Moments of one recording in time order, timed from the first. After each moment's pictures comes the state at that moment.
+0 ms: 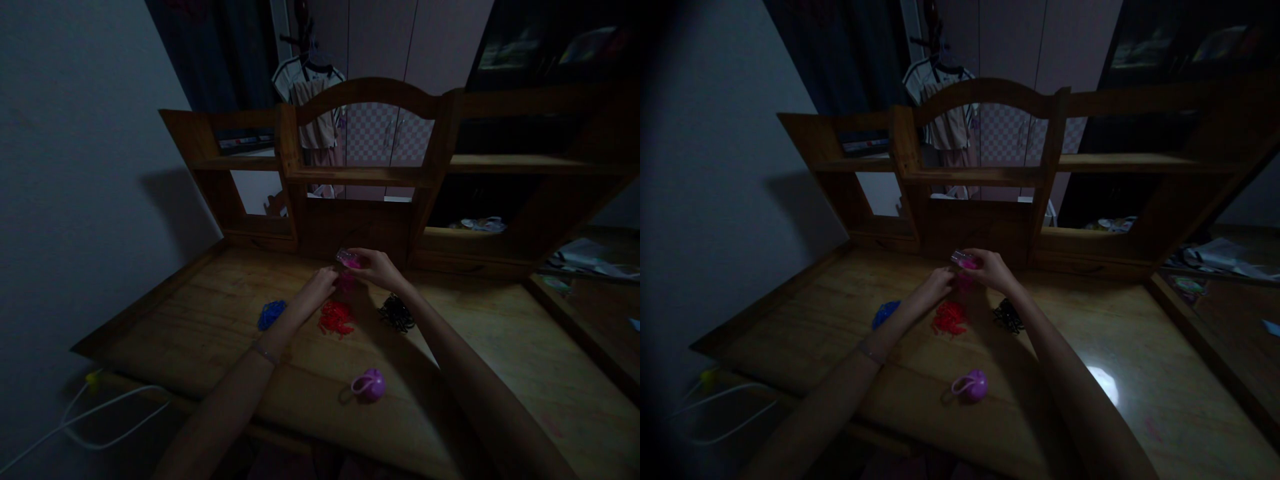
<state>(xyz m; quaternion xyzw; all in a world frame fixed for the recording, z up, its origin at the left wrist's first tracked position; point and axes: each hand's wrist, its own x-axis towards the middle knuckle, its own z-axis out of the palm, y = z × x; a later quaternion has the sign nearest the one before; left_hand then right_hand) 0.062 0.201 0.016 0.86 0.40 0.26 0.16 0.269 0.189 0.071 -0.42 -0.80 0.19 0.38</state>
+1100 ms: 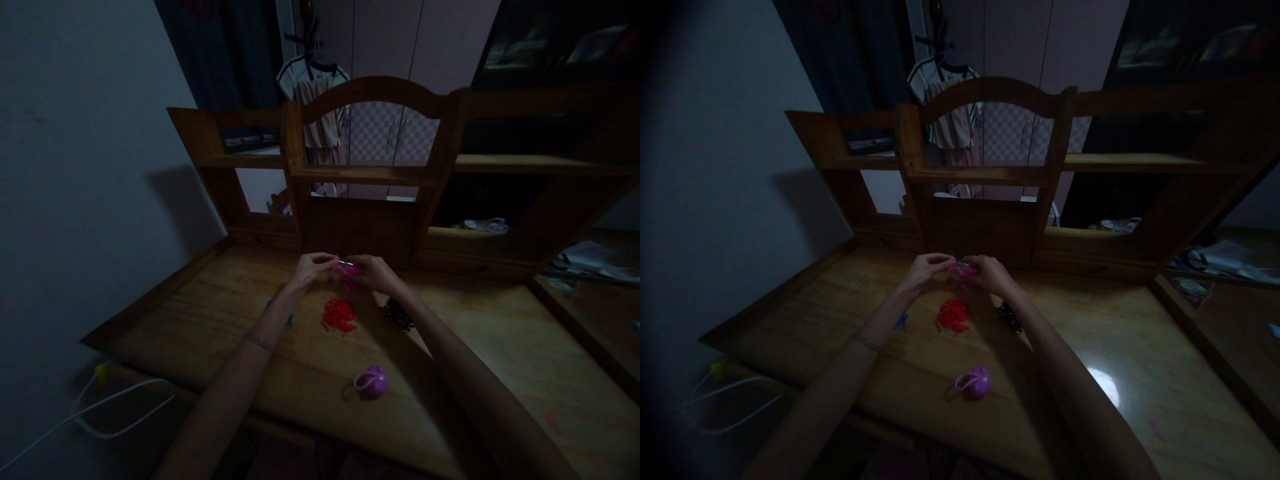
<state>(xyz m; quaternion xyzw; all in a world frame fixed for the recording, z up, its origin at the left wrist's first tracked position) 0.043 0.211 0.039 0.61 0.43 0.48 0.45 0.263 0.190 0.054 -0.43 -0.84 0.14 0.31</state>
